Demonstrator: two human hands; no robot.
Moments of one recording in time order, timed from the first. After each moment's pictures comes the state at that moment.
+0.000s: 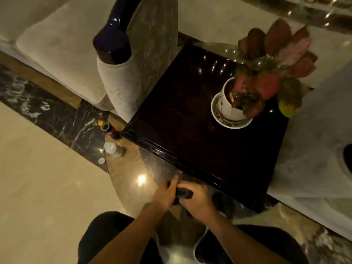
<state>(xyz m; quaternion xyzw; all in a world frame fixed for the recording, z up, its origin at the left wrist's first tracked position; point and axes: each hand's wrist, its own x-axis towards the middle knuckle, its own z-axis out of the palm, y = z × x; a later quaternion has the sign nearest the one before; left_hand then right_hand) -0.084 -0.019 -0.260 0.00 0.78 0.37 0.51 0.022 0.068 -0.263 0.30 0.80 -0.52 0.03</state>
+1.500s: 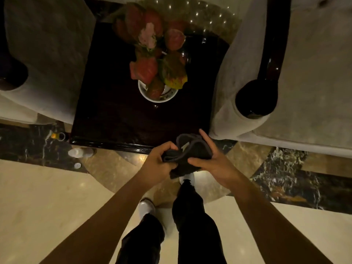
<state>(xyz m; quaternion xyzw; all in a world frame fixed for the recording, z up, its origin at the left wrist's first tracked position) -0.001 0.108 -0.110 0.32 0.65 0.37 0.58 0.181 0.191 -0.140 0.51 0.37 -0.77 -0.10</state>
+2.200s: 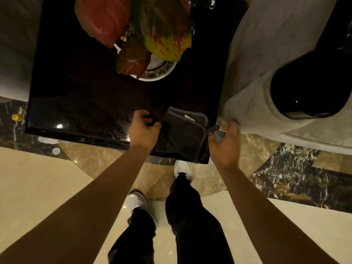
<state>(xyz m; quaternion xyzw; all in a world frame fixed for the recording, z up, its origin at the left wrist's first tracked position) -0.028 0.176 -0.270 0.12 0.85 0.30 0.42 0.177 0.237 -0.276 0.68 0.60 -0.40 -0.10</state>
